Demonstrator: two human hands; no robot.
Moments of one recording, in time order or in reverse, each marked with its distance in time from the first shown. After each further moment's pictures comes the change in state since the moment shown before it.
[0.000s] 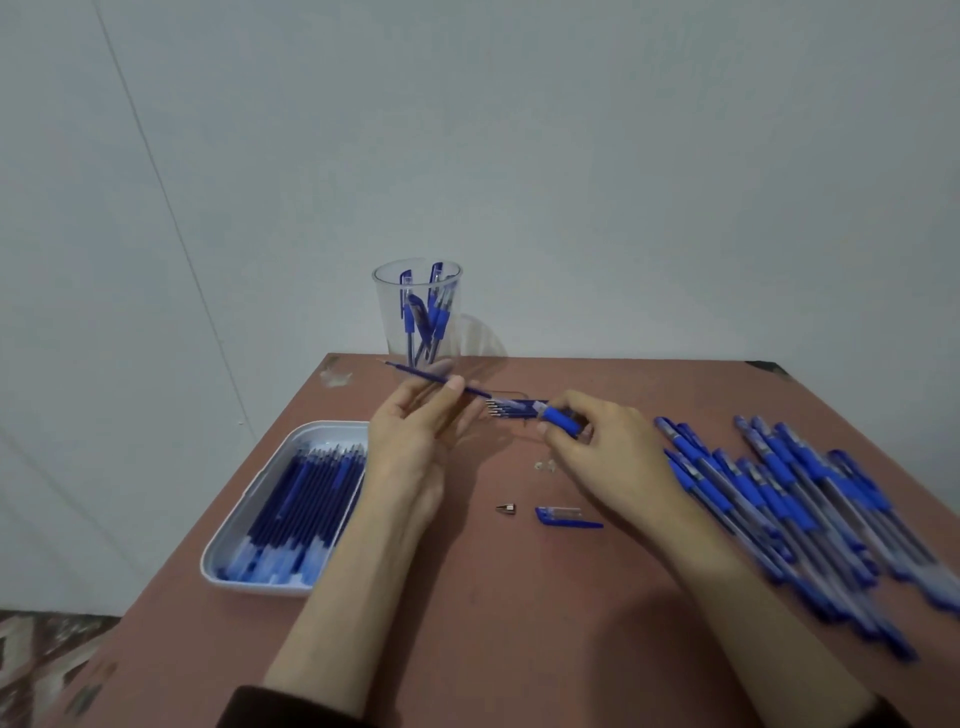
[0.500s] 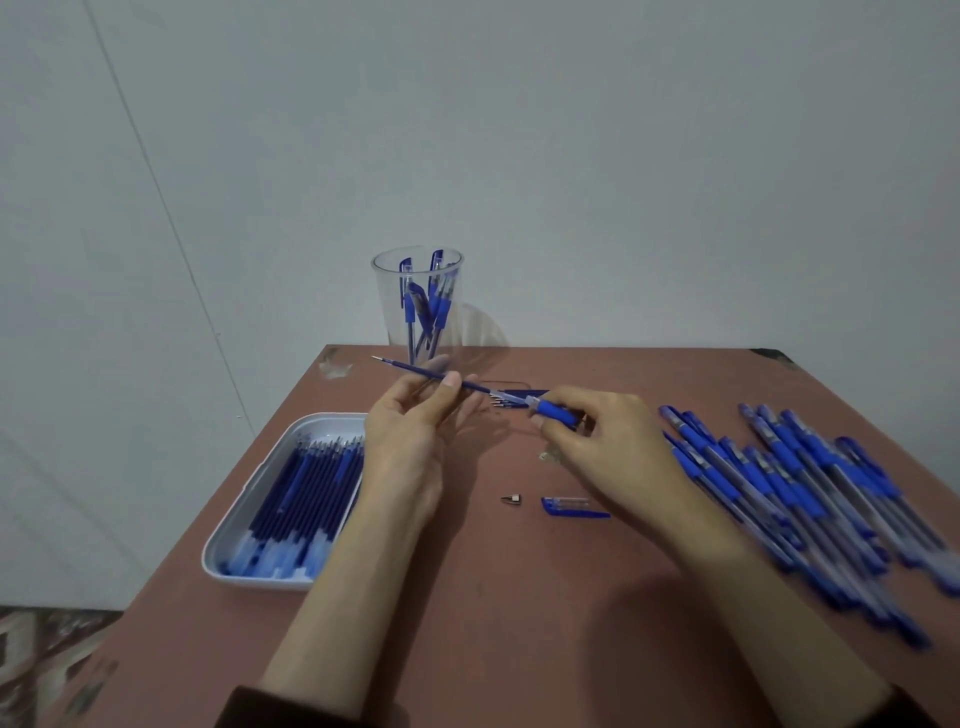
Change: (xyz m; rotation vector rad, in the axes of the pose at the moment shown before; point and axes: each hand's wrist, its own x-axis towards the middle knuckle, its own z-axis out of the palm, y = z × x) left_hand -0.002 0.000 -0.005 0.006 0.009 0.014; right_hand -0.005 -0.003 0.001 0.074 -0.014 -0.096
